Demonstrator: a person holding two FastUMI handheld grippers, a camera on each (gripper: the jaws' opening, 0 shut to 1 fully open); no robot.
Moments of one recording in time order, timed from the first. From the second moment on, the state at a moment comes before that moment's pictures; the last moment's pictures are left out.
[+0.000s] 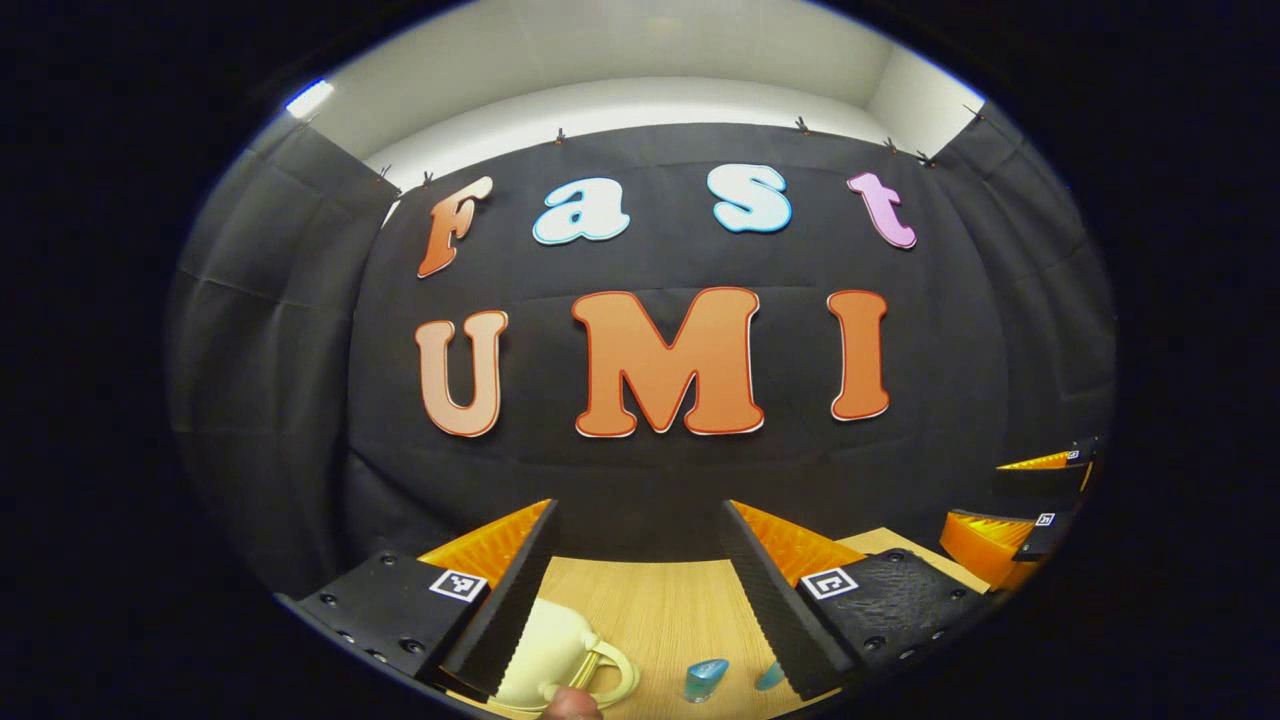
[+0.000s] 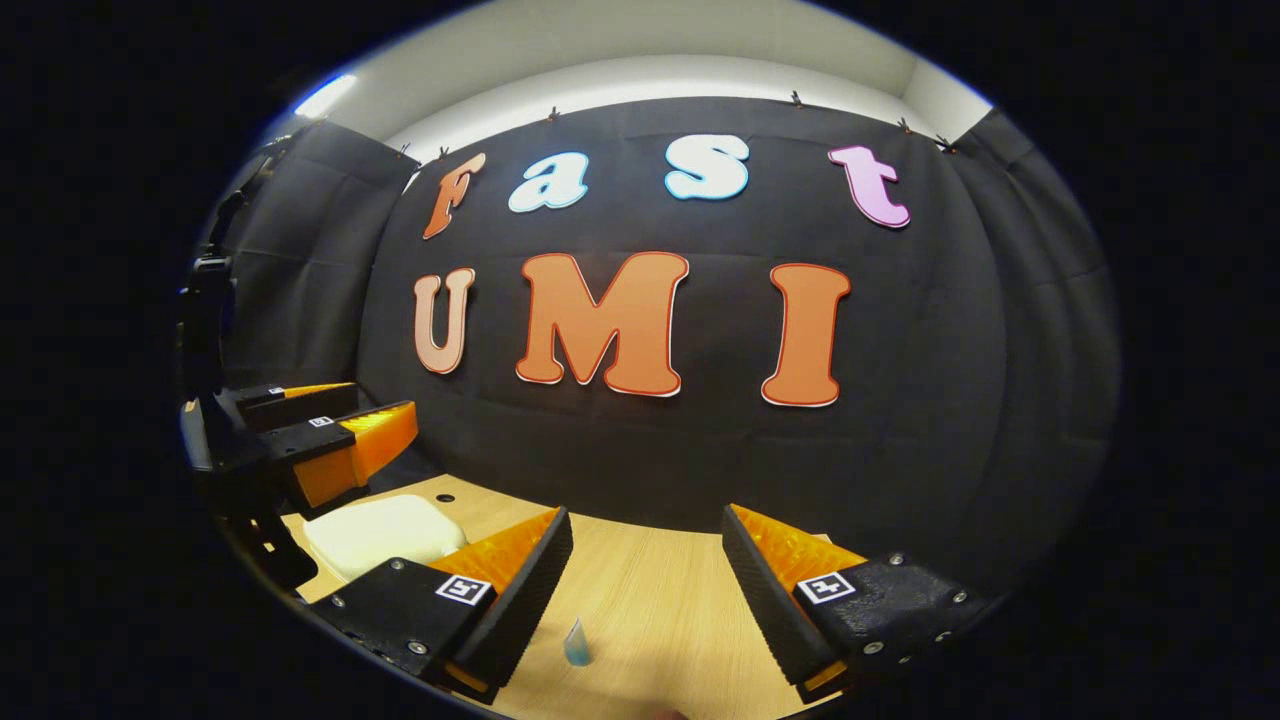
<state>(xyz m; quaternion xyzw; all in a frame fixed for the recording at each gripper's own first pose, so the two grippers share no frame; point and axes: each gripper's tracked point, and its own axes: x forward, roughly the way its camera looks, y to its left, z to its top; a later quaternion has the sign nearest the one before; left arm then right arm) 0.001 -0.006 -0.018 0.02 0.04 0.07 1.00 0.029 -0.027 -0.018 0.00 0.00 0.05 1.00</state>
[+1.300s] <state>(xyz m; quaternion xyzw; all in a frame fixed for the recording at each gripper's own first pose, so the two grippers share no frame) -0.002 0.028 -0.212 0.30 0.18 -0.08 0.93 0.047 -0.060 -0.019 0.00 0.02 -0.09 1.00</state>
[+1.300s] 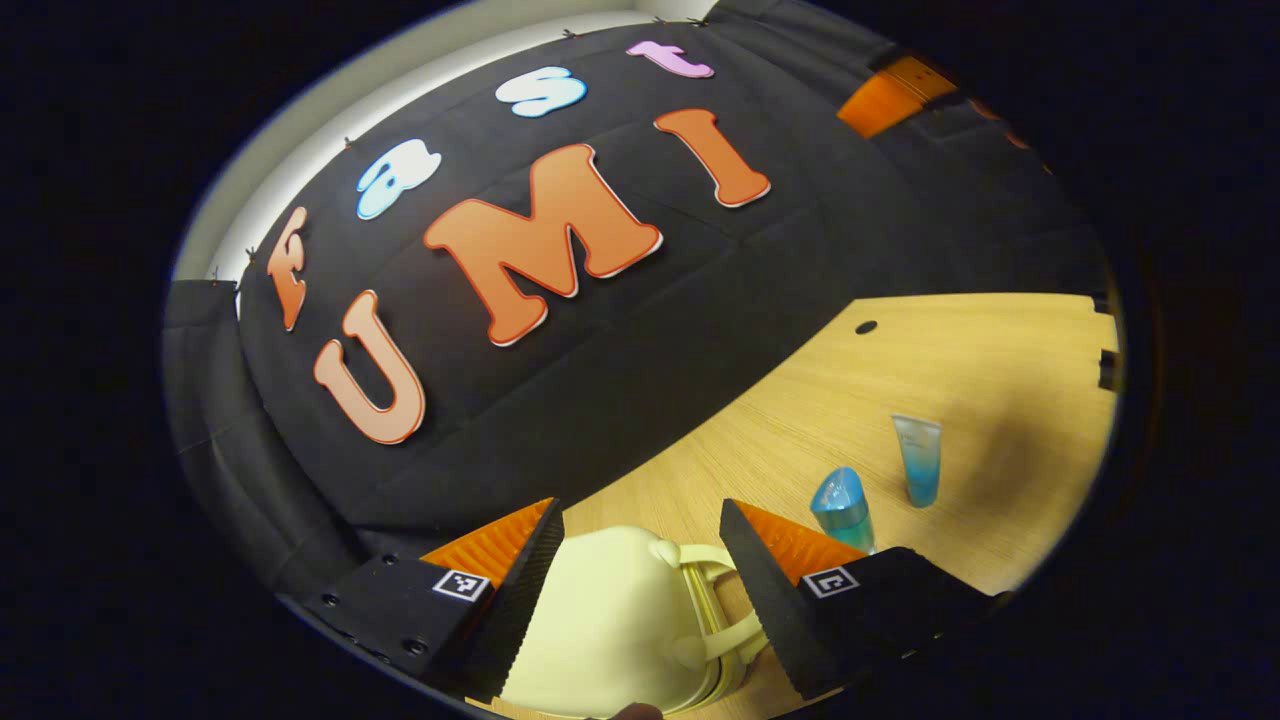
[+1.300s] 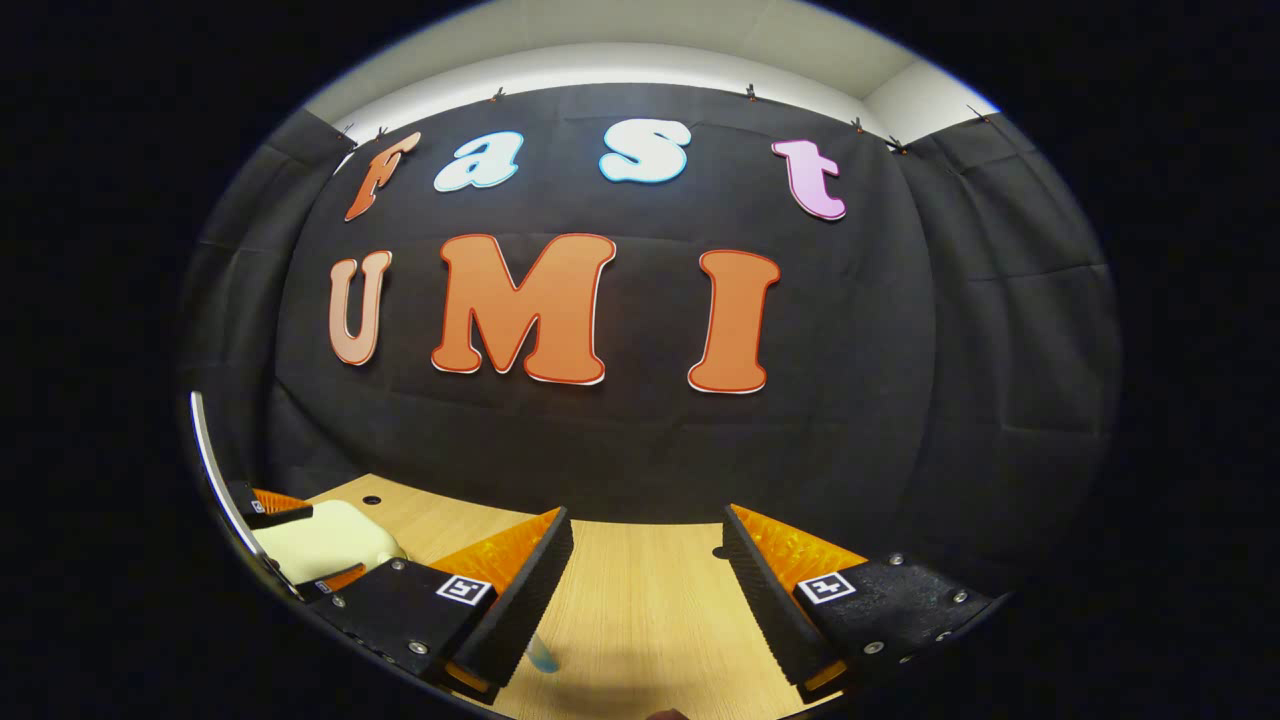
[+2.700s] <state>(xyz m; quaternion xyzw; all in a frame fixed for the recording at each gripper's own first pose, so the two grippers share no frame) -0.030 0.040 -0.346 0.57 0.27 -0.20 0.75 0.044 -0.075 -0.050 0.02 0.05 -0.11 0.99</state>
